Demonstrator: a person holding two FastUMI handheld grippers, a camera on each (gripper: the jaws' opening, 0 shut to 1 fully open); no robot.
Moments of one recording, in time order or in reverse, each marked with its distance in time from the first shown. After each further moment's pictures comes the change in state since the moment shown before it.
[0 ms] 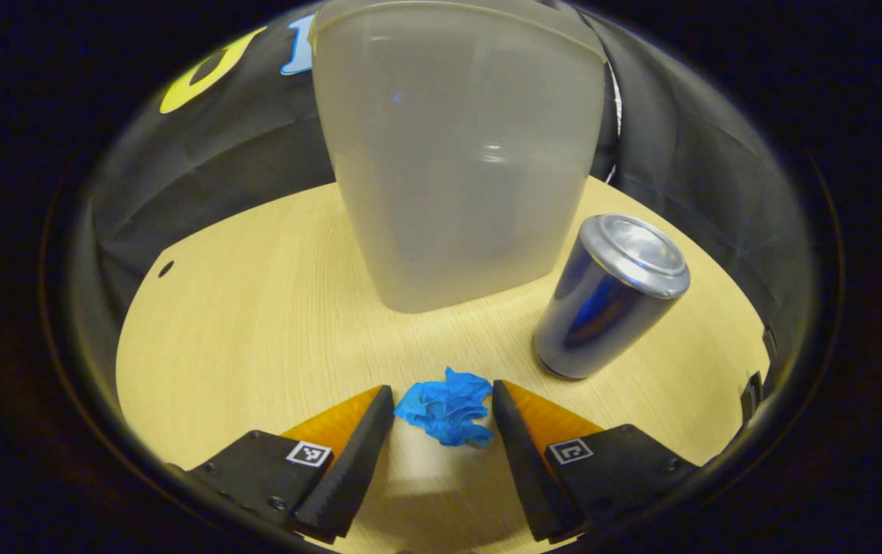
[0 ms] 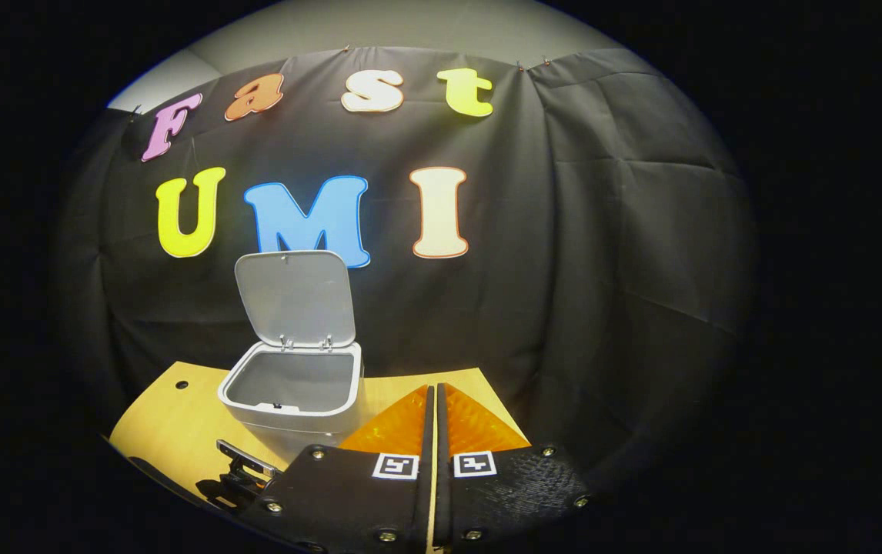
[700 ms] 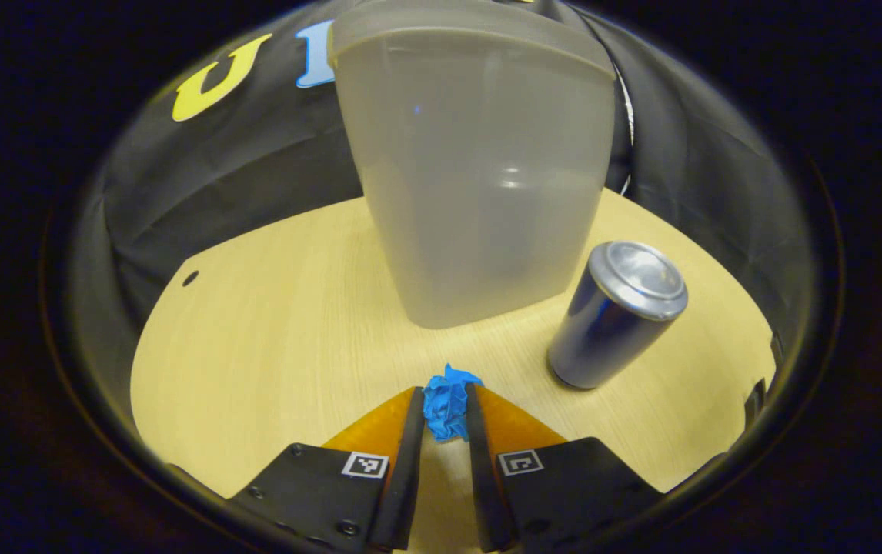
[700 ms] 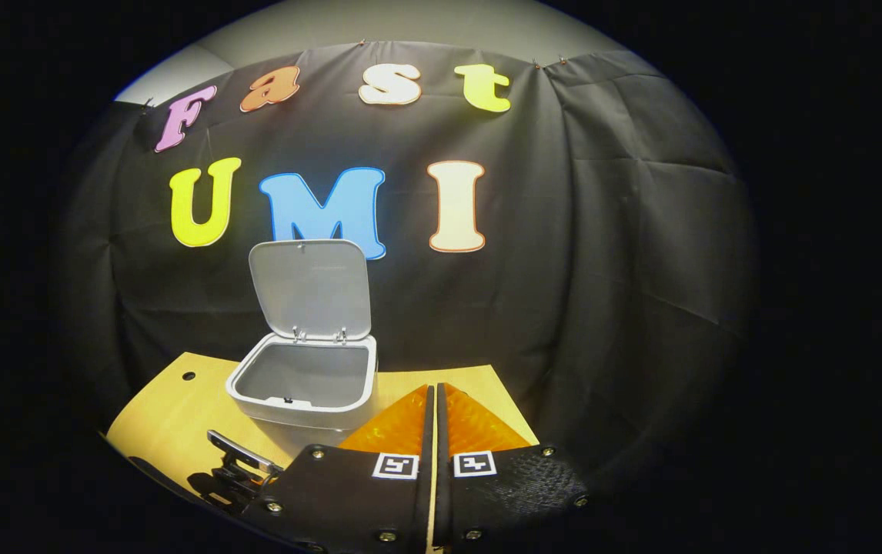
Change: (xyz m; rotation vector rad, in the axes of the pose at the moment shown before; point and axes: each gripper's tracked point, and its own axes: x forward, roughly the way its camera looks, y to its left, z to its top) left arm -0.025 0.016 0.030 -0.003 -0.080 0.073; right arm 0.005 0.017 -0.008 -0.019 0.014 0.045
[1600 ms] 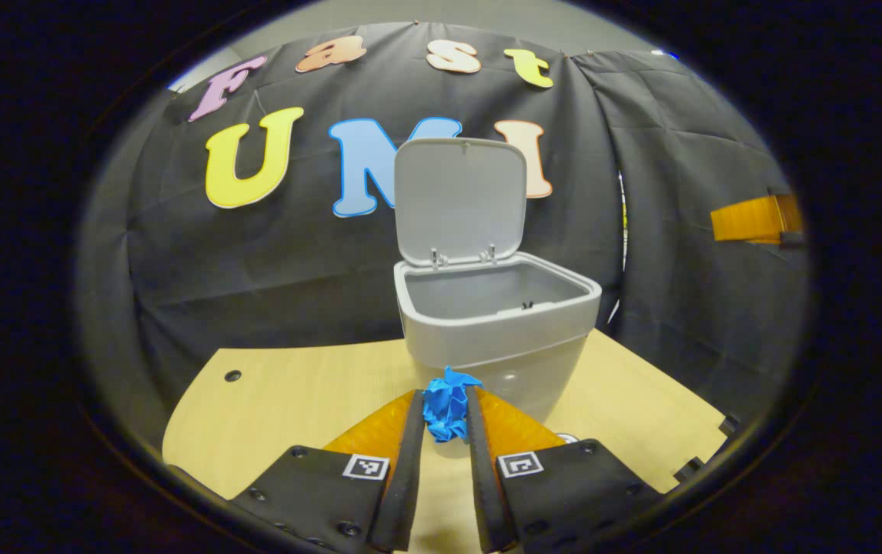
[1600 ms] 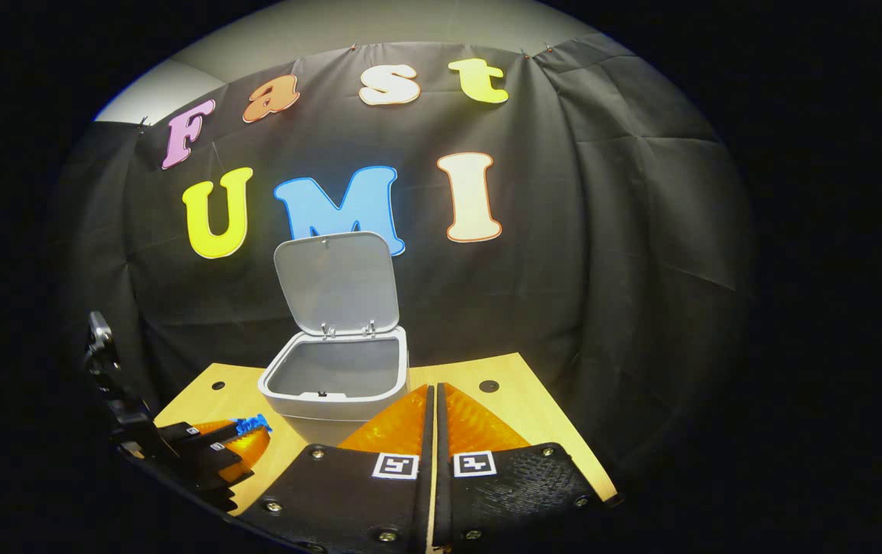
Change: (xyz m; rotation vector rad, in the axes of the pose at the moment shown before) left arm -0.126 0.020 0.187 -0.032 -0.420 -0.014; right arm -0.008 0.025 -0.023 0.093 0.001 0.073
